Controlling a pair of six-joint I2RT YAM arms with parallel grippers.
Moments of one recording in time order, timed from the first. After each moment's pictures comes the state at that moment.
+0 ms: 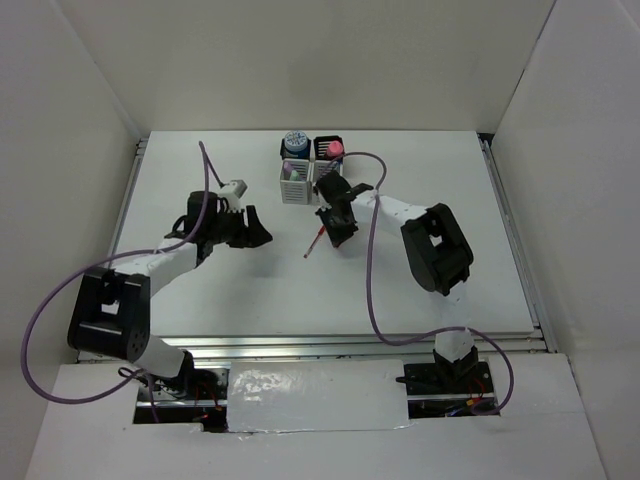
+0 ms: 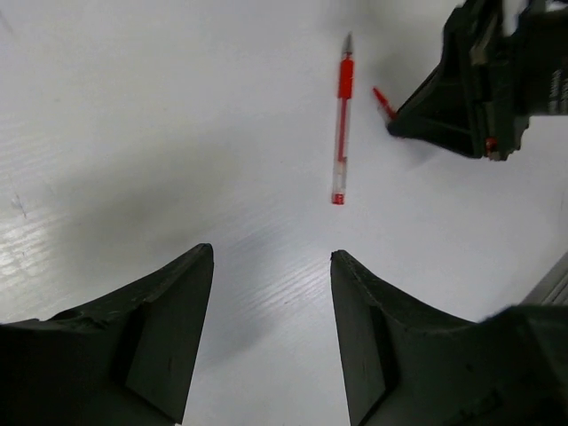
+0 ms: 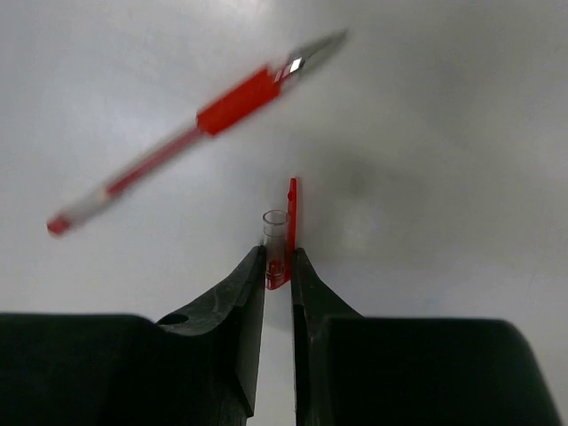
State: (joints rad) left arm -0.17 1.49 0.78 0.07 0.49 -0.28; right arm 0.58 2.10 1.55 -0.60 0.04 0.13
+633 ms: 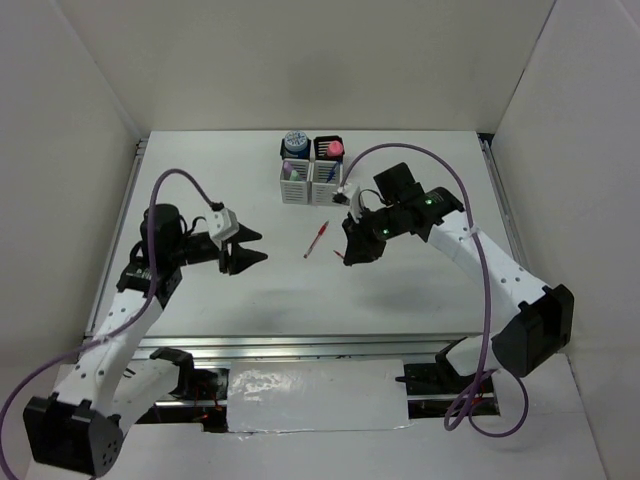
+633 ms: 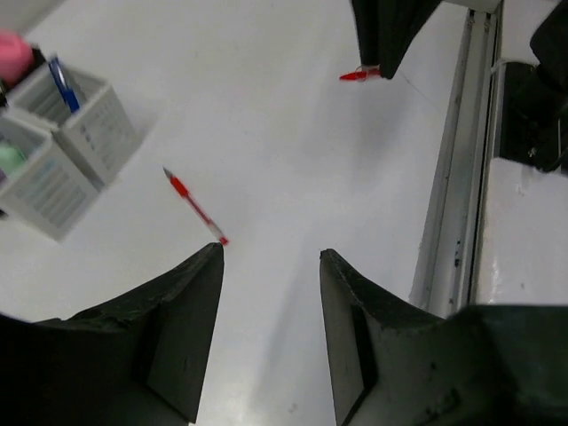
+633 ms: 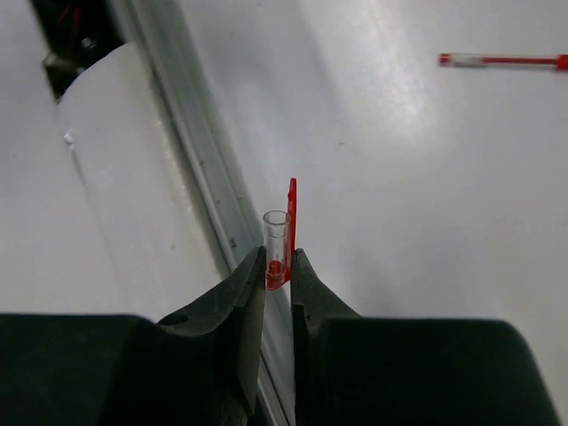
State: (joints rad) left arm -0.16 0.95 0.74 -0.15 0.99 0.26; right arm 0.52 1.39 1.31 -0.88 -0.61 -0.30
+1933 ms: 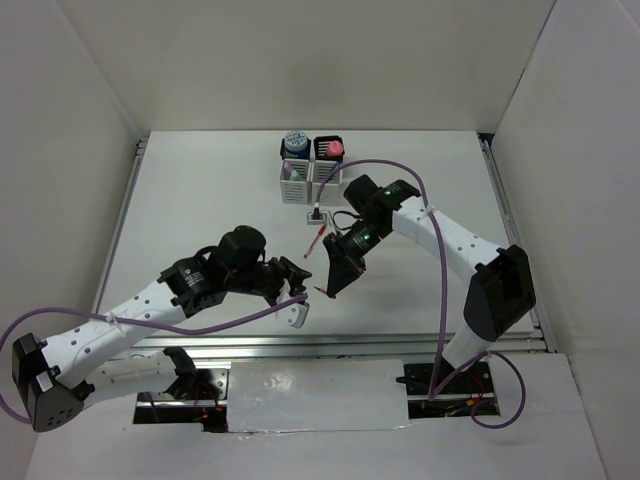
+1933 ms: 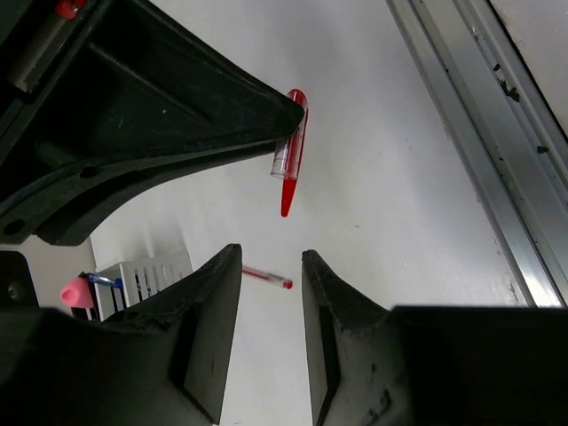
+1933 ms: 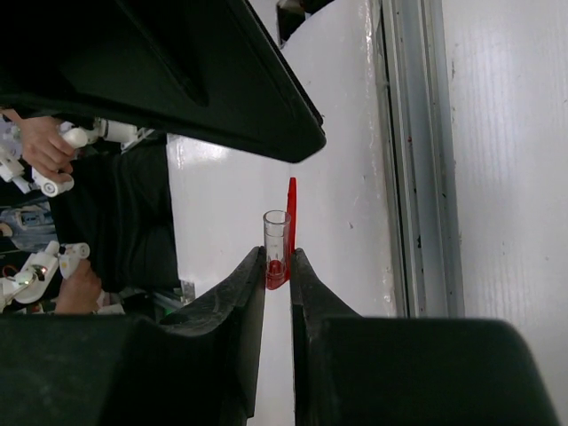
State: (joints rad) left arm -0.84 1.02 0.92 -0.50 0.49 1.15; right arm 0.60 1.63 1.40 -1.19 -1.08 -0.38
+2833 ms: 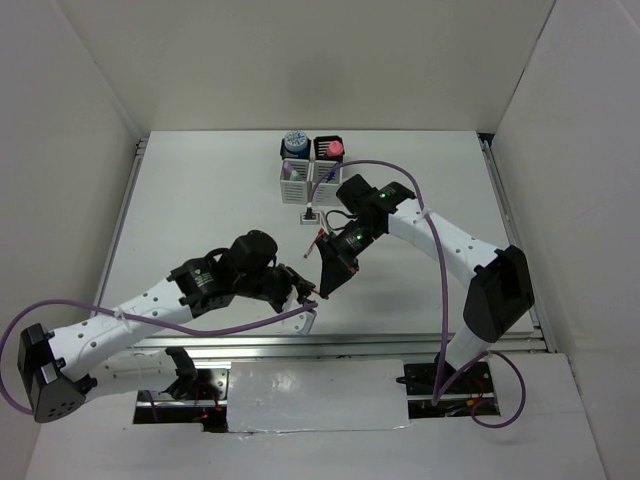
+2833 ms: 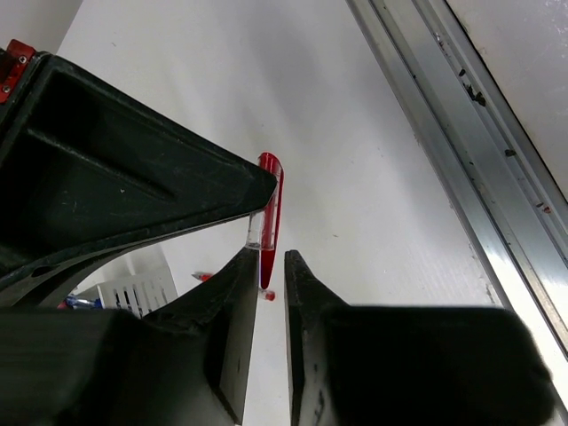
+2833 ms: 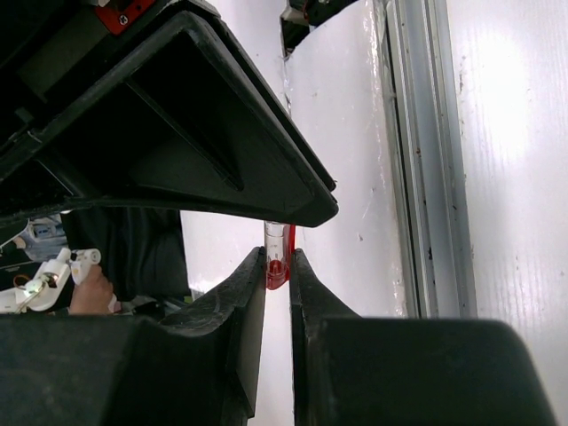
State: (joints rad) left arm -0.92 1.07 0.94 -0.54 0.45 1.15; right arm 0.65 1.63 1.40 -1.11 -1.07 -0.25
